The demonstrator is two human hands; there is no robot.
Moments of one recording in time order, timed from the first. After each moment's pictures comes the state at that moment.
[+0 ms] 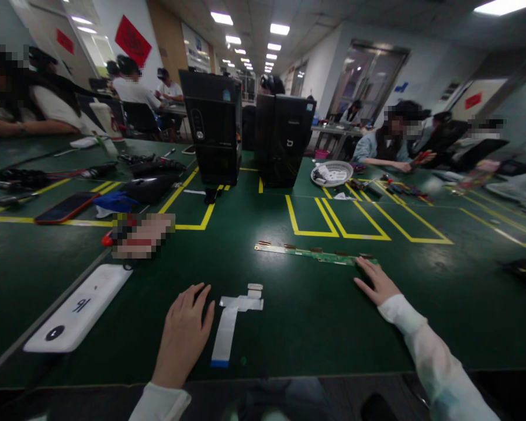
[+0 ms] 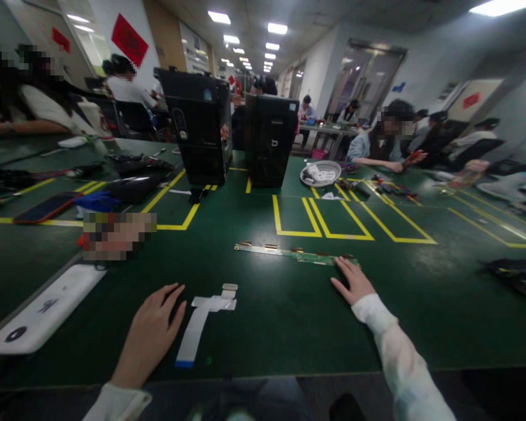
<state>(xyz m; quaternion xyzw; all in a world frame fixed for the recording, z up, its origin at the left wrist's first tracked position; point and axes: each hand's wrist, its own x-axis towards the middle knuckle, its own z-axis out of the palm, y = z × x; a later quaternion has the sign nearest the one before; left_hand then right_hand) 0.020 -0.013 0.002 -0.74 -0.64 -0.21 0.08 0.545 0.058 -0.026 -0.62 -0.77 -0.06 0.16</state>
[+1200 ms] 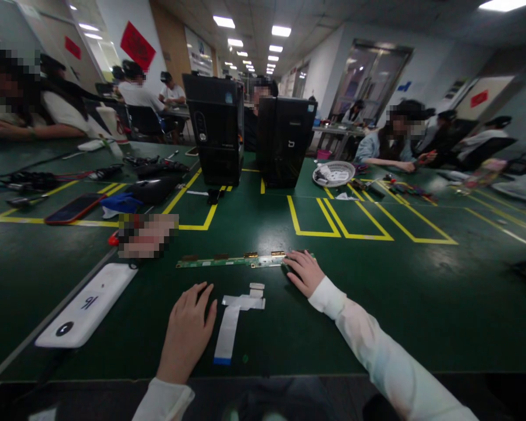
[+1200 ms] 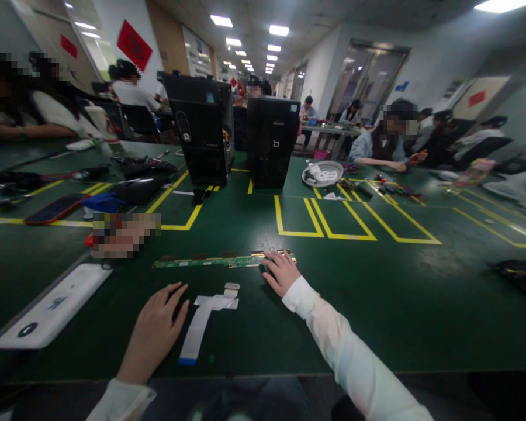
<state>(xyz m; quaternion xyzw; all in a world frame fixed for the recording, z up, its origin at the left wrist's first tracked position) 0.019 -0.013 0.001 -0.74 -0.64 -0.21 0.07 0.345 0.088 -0.005 -0.42 -0.88 -0.03 0.20</state>
